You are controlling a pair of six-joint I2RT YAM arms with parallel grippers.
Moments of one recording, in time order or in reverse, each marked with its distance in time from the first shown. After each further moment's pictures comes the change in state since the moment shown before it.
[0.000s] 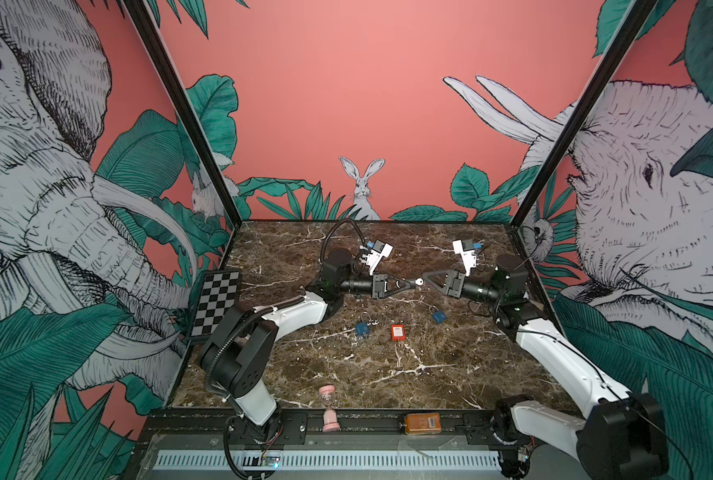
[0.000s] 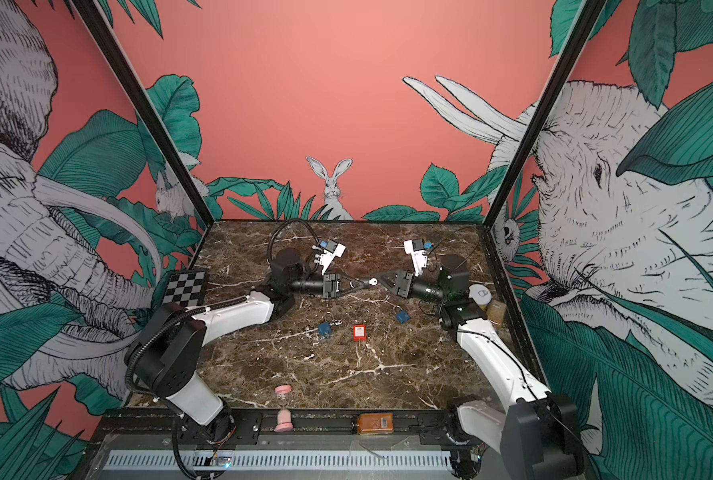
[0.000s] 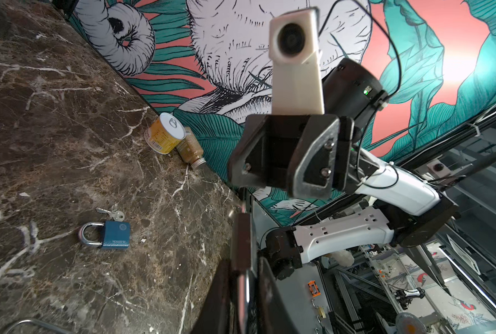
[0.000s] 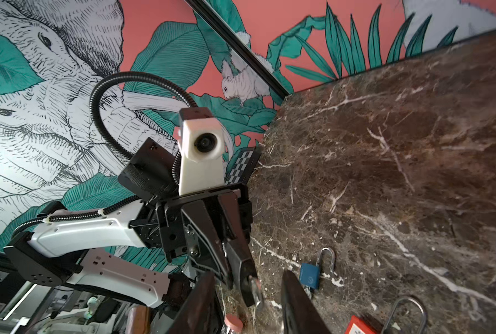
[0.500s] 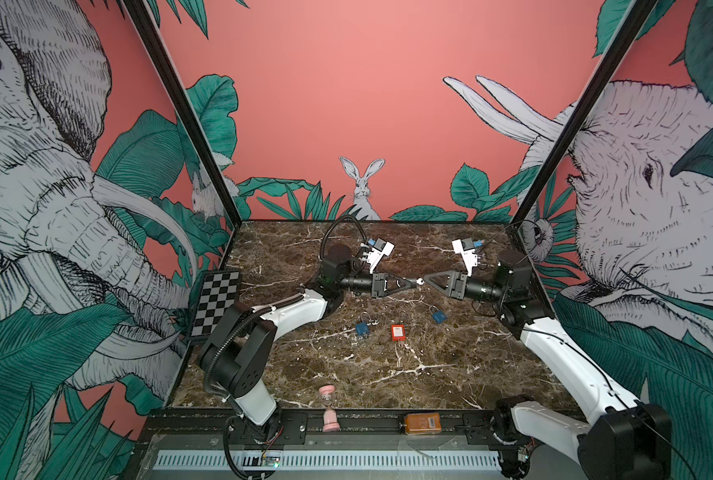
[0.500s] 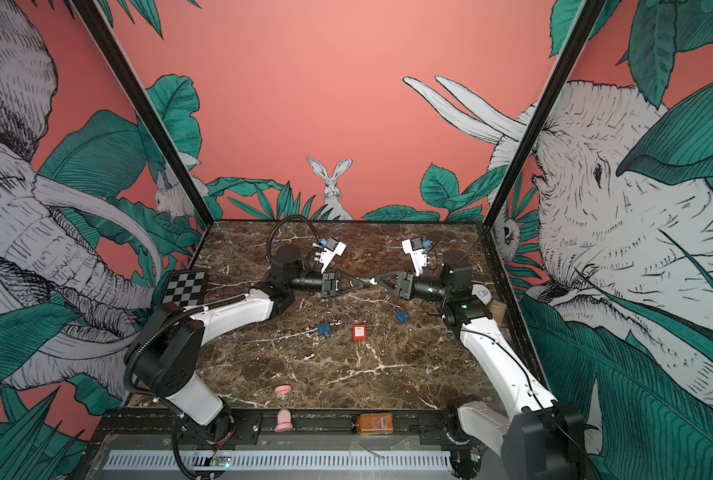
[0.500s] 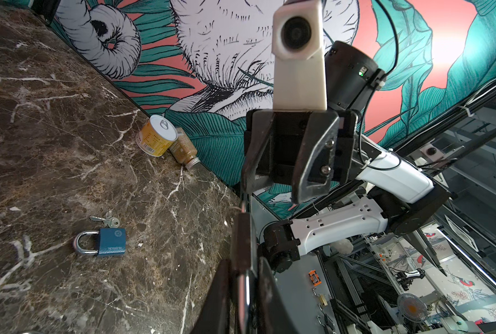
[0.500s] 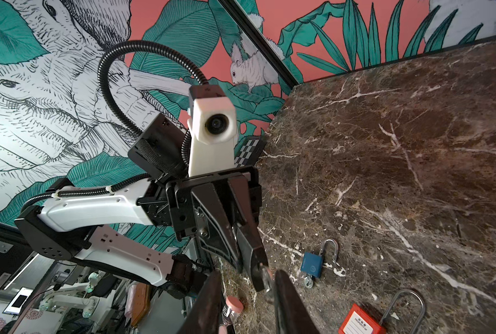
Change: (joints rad) left arm 0.002 0.000 0.012 0.010 0.037 0.016; right arm -0.003 0.001 0.040 -0.108 -0.051 -0.076
